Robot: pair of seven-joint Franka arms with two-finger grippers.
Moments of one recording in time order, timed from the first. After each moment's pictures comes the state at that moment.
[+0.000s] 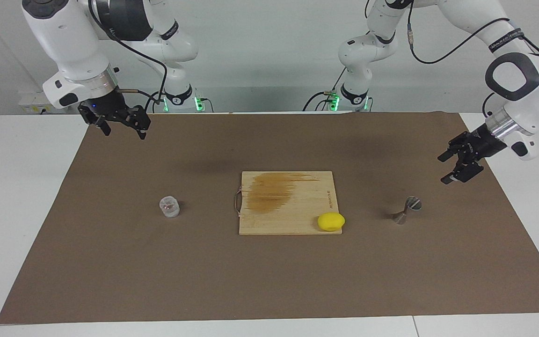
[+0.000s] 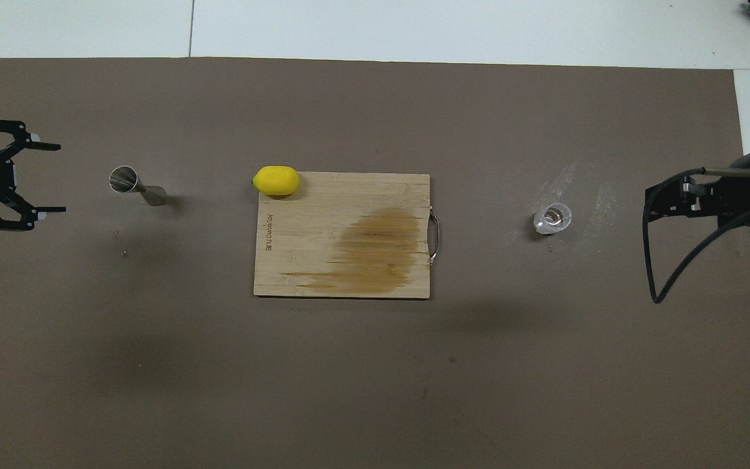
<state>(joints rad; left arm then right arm) 0.34 0.16 -0.11 -1.81 -0.65 1.96 -1.12 0.04 0.01 0.00 -1.61 -0.03 1.57 0.19</state>
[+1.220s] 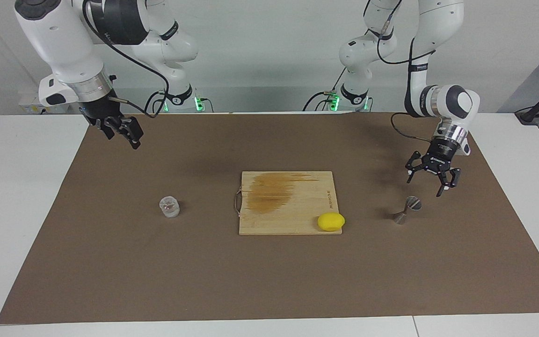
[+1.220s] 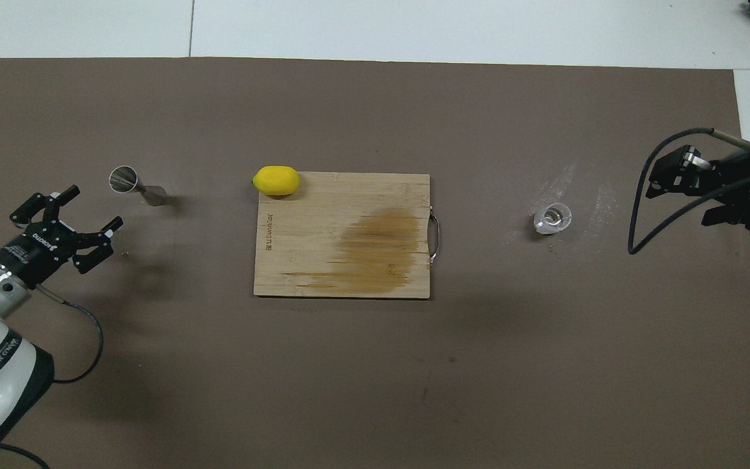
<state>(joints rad) 0.34 0.07 -0.13 -2.37 -1.84 2.34 -0.70 0.02 0.03 0.00 -1.61 0.01 1.66 0.56</state>
